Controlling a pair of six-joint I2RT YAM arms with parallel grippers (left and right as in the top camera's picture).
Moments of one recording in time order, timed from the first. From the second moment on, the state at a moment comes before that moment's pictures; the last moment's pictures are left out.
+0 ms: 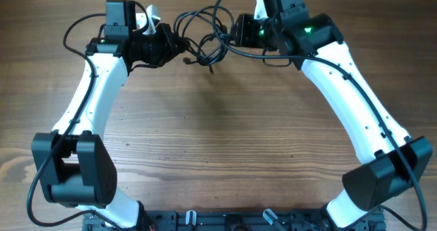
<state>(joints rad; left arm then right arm) -0.06 1.77 1.40 -0.56 0.71 -0.60 0.43 1.79 1.77 -0.78 -0.17 0.42</state>
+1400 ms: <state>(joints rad) -0.12 1.74 1.46 -0.69 0.76 -0.31 0.24 1.82 1.84 -0.19 0.41 0.01</state>
